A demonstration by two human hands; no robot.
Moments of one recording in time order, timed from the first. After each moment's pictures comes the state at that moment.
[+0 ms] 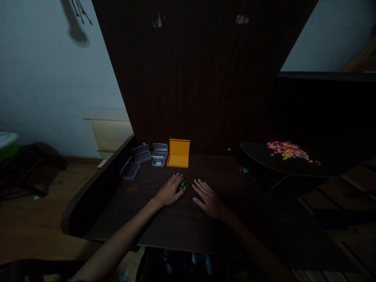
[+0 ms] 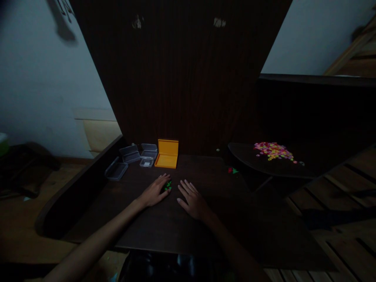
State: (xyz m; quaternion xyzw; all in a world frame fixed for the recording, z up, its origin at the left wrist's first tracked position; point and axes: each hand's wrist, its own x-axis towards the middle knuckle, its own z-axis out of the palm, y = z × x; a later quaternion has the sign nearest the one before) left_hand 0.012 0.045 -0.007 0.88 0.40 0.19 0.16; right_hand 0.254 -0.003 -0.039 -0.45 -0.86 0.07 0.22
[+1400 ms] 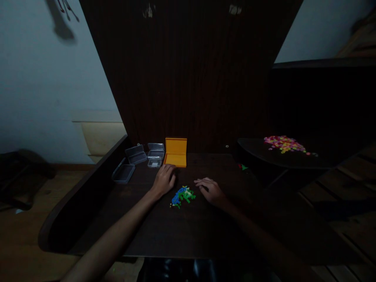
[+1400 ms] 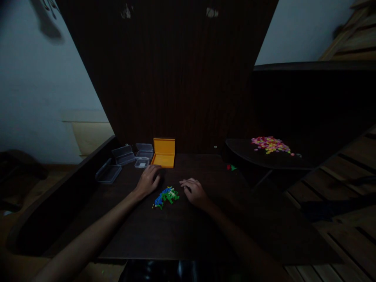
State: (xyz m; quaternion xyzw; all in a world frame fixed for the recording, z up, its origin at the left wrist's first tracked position) left_hand 0.006 0.083 0.002 0.80 0.41 0.40 0.17; right_hand 0.263 0.026 -0.032 -0.47 -0.80 0.15 0.34
